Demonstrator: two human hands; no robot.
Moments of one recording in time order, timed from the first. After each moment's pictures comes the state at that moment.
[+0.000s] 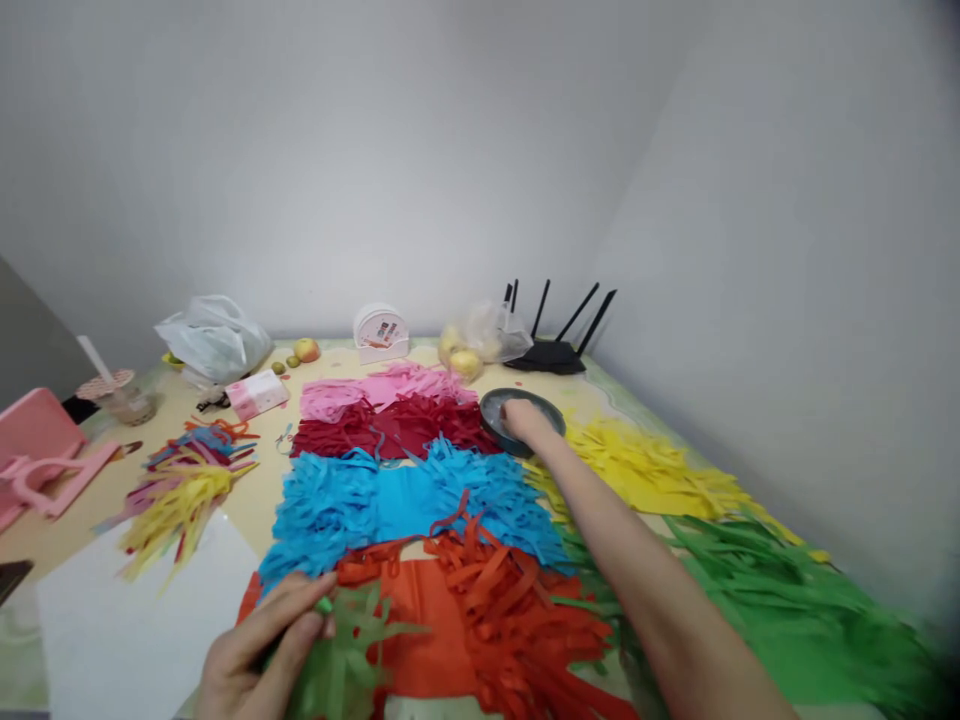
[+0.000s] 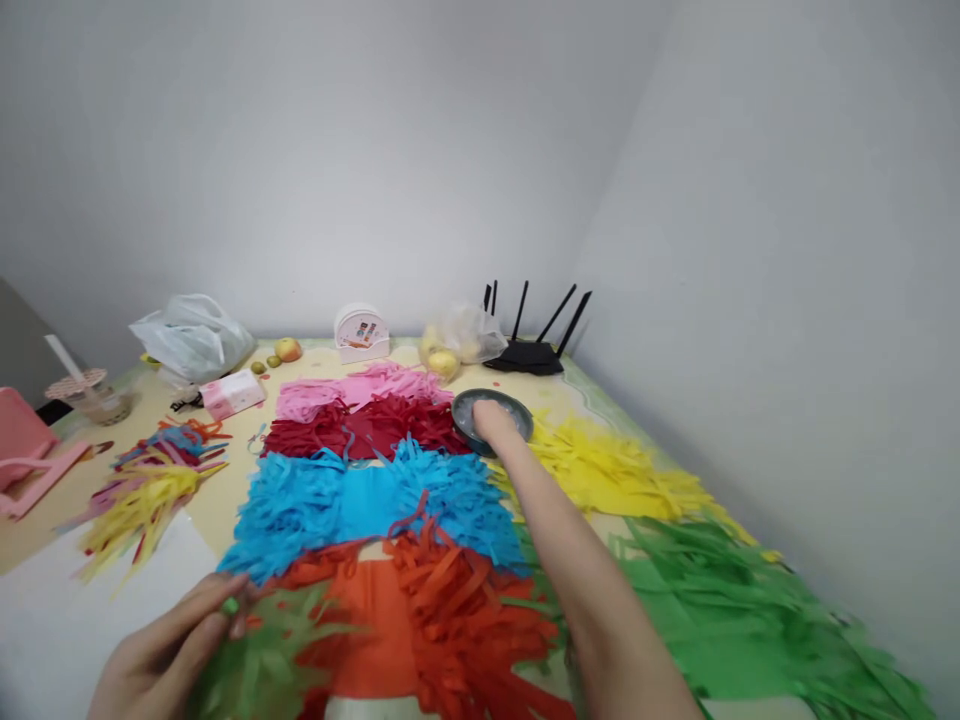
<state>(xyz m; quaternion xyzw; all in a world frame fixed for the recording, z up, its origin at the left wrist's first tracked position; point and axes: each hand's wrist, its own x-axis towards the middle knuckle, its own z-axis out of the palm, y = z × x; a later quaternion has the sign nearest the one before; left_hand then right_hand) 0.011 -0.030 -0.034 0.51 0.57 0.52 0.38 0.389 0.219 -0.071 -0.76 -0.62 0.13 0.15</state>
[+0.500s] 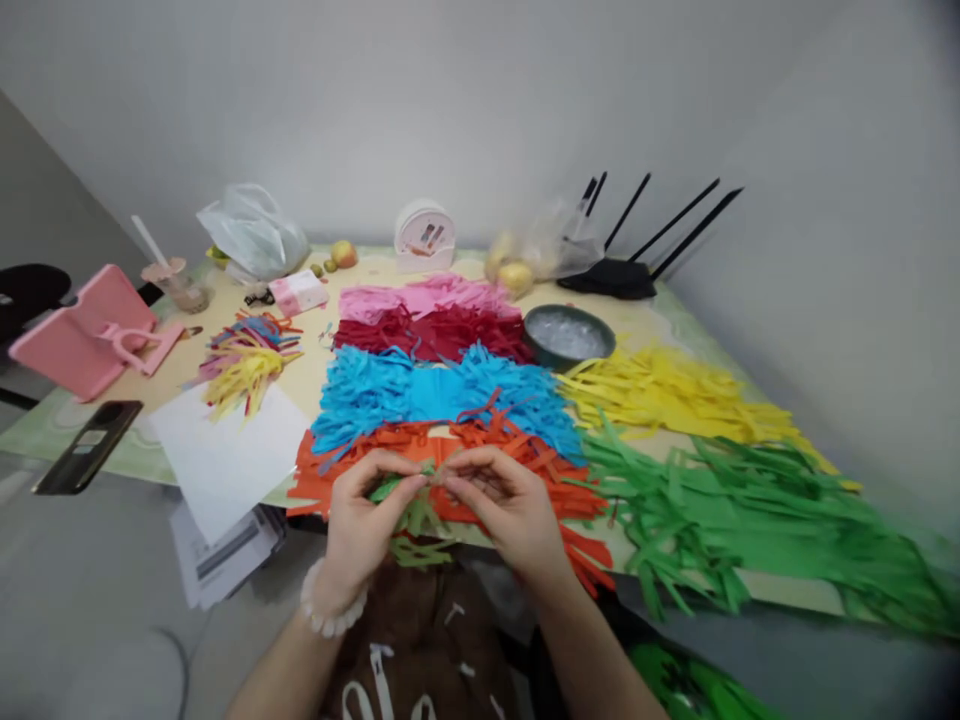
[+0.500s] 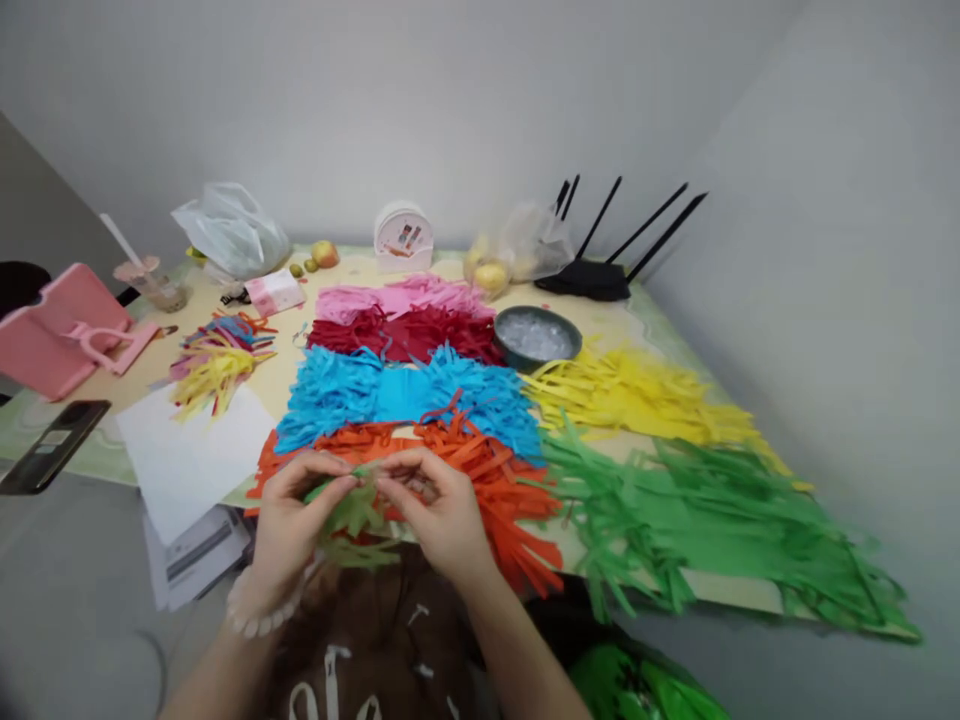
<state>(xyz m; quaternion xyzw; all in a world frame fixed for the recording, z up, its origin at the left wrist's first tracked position) 0.064 -0.056 -0.049 0.55 0.50 0.54 0.39 0.228 -0.055 -0.061 -0.41 -0.51 0.53 0.54</state>
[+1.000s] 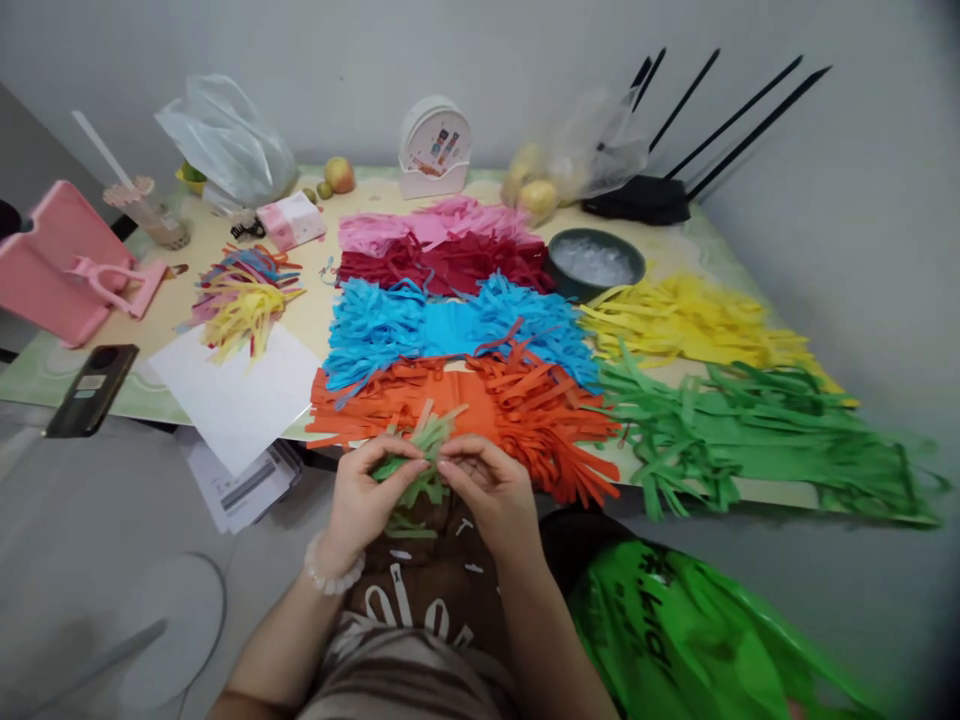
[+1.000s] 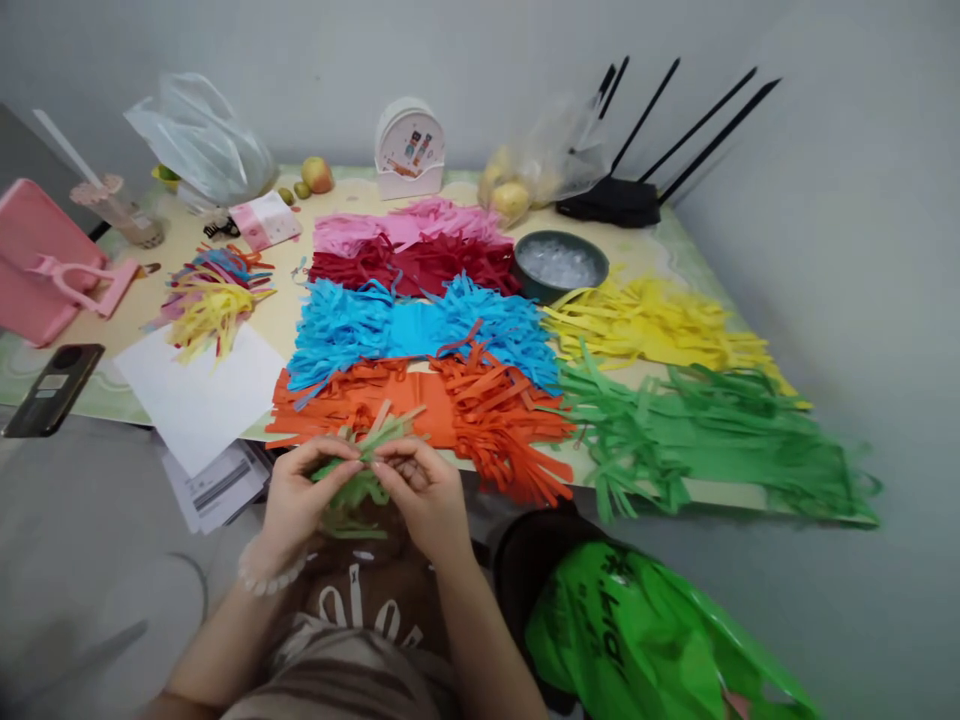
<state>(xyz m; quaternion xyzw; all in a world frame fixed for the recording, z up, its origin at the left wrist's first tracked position) 0.027 -0.100 -0.081 0.57 0.53 0.46 0.44 0.179 -0.111 -0.100 -0.47 -0.42 0.55 0.56</state>
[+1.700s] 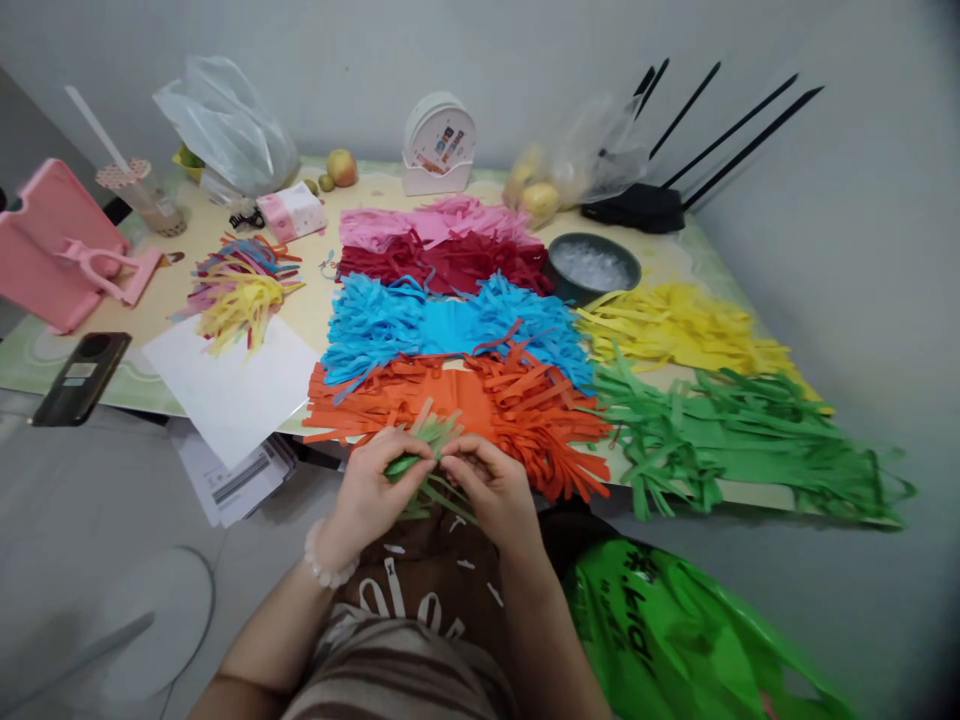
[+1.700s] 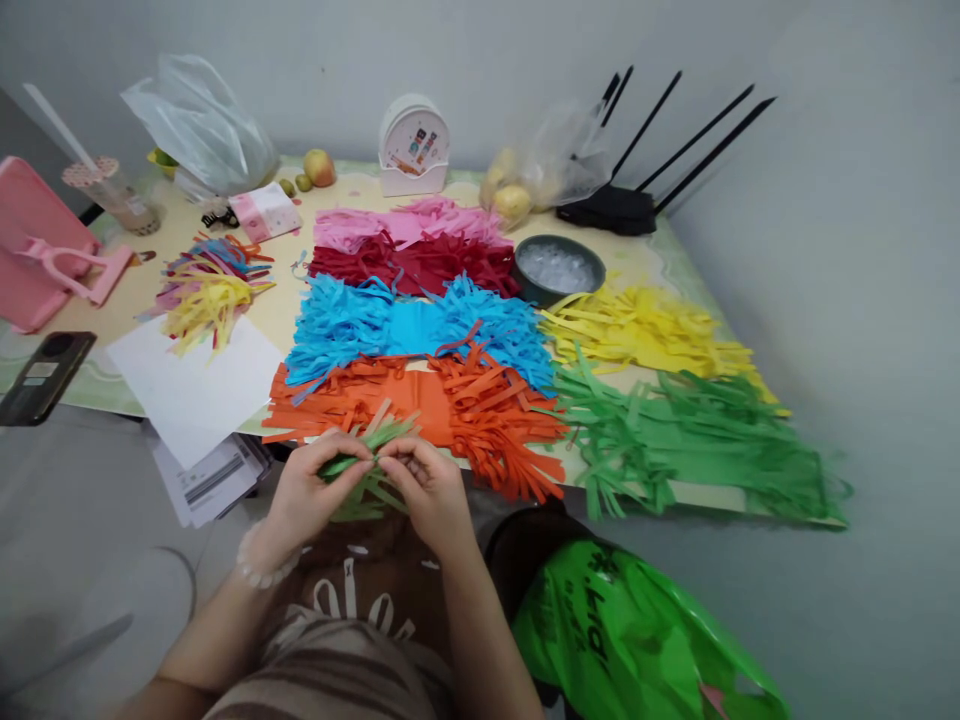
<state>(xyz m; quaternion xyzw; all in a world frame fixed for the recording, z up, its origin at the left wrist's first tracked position) 0.031 -0.097 -0.080 0.70 0.47 0.42 0.35 0.190 -0.109 -0.108 -0.47 -0.45 0.55 0.52</state>
